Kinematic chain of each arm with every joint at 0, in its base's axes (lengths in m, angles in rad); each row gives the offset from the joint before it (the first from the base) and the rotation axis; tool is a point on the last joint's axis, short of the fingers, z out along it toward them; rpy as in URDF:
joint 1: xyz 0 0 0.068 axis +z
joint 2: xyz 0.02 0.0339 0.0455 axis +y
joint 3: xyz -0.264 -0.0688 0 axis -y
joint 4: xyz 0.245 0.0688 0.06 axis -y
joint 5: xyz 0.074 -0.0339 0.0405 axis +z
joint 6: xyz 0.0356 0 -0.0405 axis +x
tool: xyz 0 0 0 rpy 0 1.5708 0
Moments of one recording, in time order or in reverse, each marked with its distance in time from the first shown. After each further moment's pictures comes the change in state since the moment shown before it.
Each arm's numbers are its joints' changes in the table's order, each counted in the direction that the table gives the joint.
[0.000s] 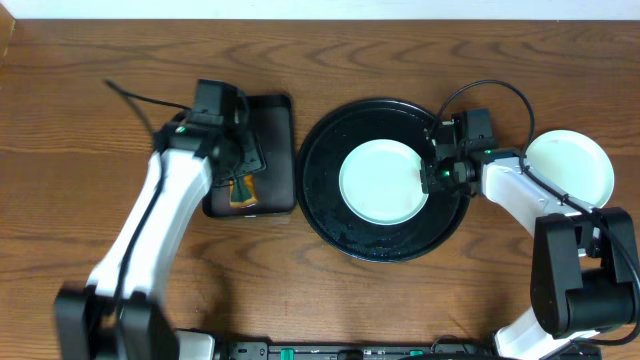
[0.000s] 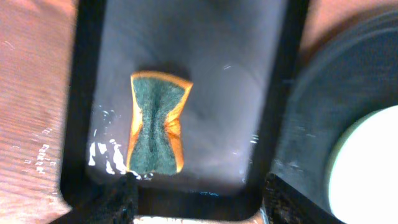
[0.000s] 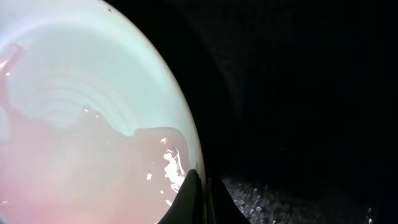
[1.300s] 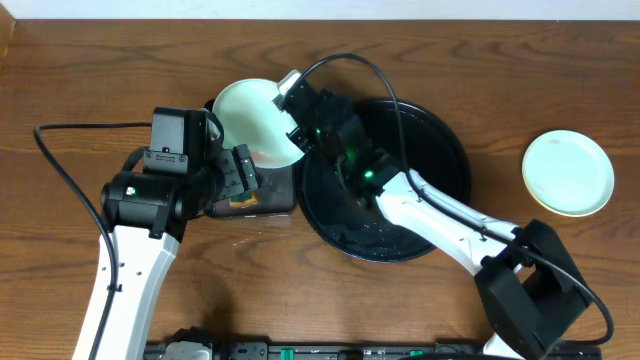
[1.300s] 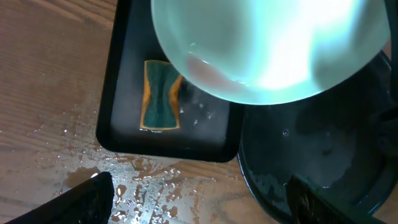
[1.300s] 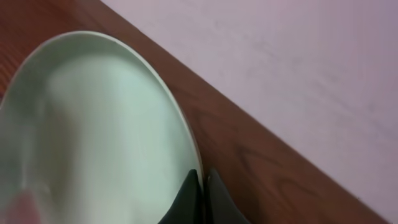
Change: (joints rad) left arm 0.000 -0.328 0.001 -0.173 -0.015 0.003; right arm 0.593 0.039 0.262 0.653 -0.439 -0.301
